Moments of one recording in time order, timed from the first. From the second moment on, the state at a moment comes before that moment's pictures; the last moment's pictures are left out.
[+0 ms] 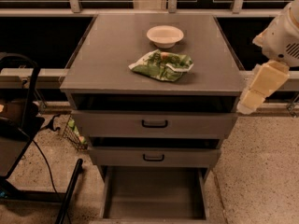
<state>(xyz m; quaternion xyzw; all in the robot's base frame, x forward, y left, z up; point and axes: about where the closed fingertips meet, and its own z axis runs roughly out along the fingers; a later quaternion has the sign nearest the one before) 0.487 -0.225 0.969 -0.54 0.81 -0.04 0.20</state>
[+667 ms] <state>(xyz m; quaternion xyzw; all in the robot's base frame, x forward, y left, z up) 0.563 -0.211 0.966 -0.49 0.82 -0.01 0.28</state>
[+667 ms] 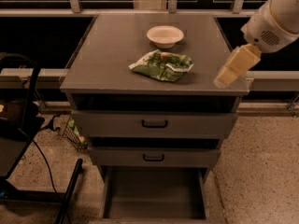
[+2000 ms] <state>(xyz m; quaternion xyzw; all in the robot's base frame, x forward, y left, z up) 0.618 -0.200 0.938 -0.42 0.85 0.04 0.32</state>
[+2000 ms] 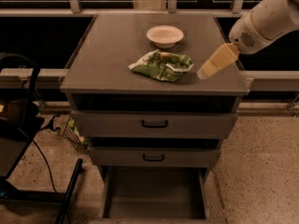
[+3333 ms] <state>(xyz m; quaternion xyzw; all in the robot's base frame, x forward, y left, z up) 0.688 -0.134 0.923 -0.39 0.83 0.10 0.38</state>
